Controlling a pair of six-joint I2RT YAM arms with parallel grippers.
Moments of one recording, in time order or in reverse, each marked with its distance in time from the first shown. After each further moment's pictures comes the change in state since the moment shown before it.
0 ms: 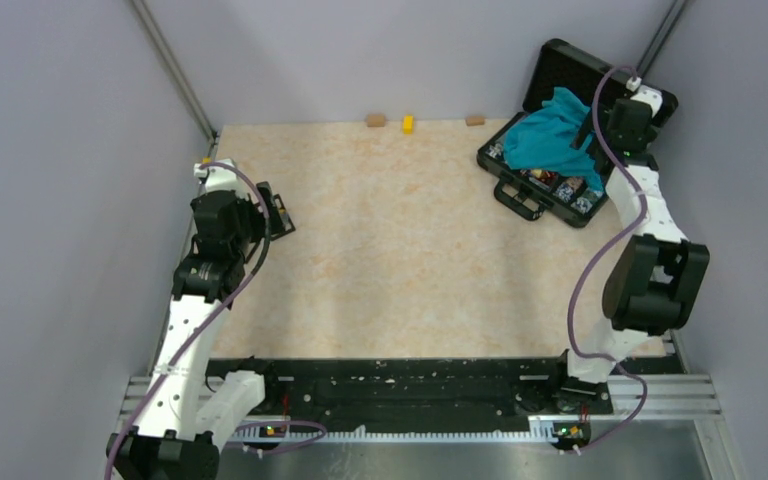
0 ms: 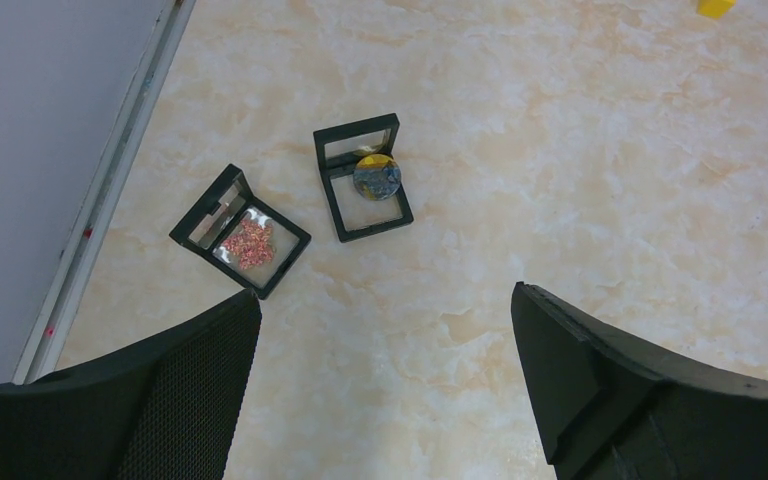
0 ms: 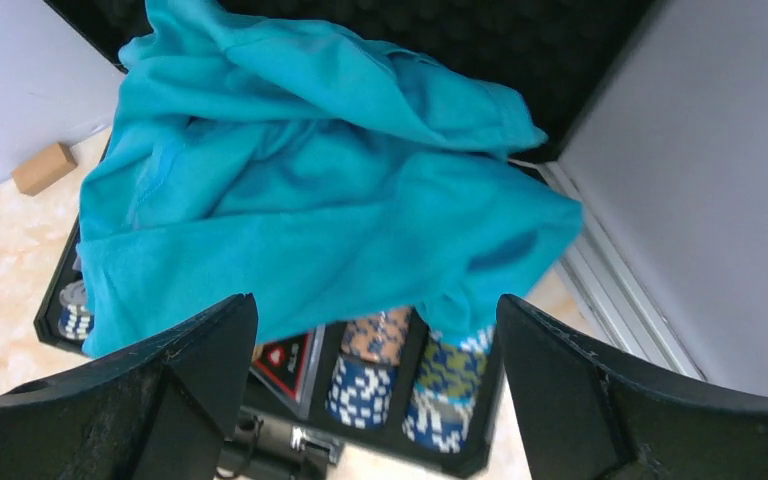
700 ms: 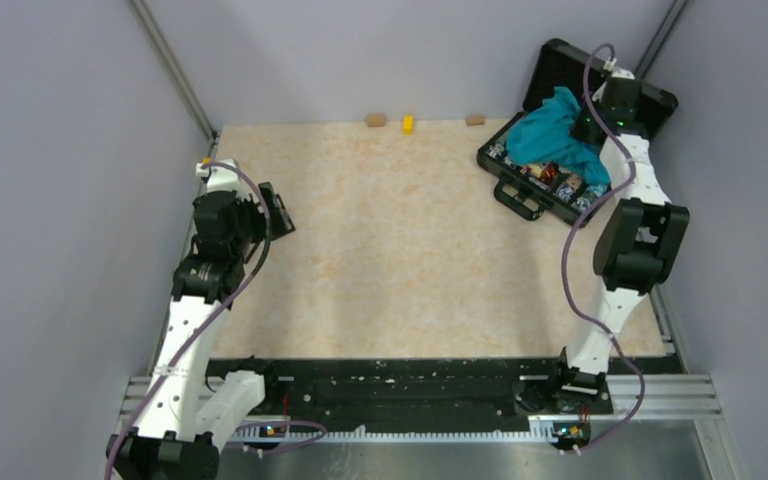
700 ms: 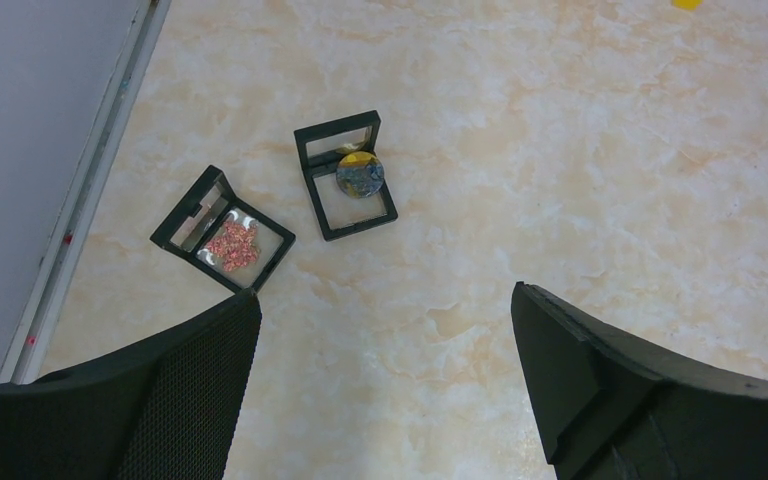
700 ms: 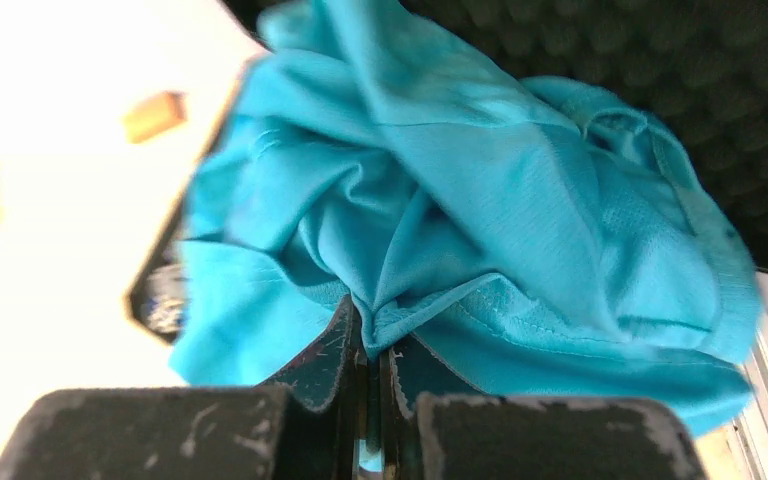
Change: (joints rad) left arm -0.001 -0.001 0.000 0.000 0.046 0.000; right arm -0.013 0.422 0.433 -0.127 -0.272 -0.044
